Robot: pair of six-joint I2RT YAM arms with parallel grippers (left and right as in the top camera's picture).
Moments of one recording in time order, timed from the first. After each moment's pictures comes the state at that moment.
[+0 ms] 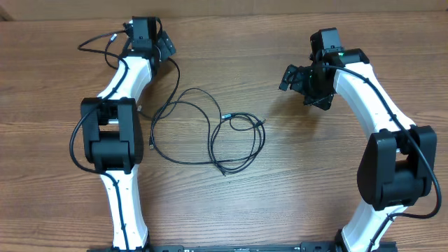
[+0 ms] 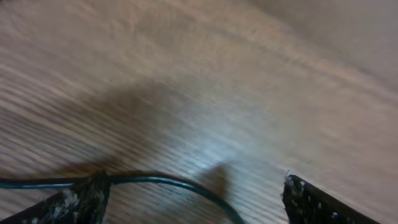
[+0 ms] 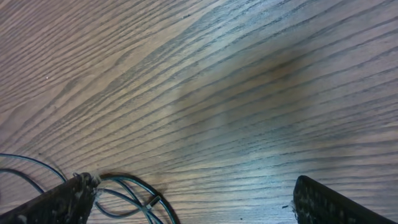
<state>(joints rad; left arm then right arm) -0.04 2.36 1.81 -0.28 -0.15 -0.53 0.13 1.96 1.56 -0.91 -0.17 0.54</state>
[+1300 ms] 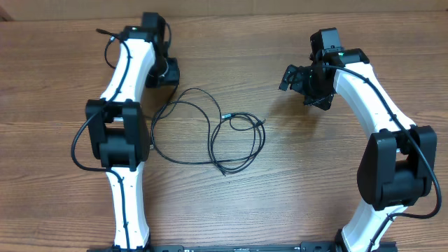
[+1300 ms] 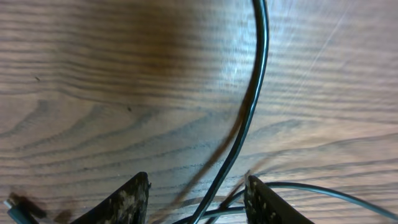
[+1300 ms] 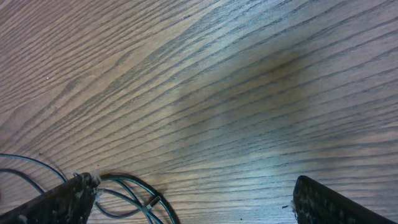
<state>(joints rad) -0.09 2.40 2.11 -1.16 0.00 -0.20 0.13 1.96 1.56 -0.91 -0.17 0.54</state>
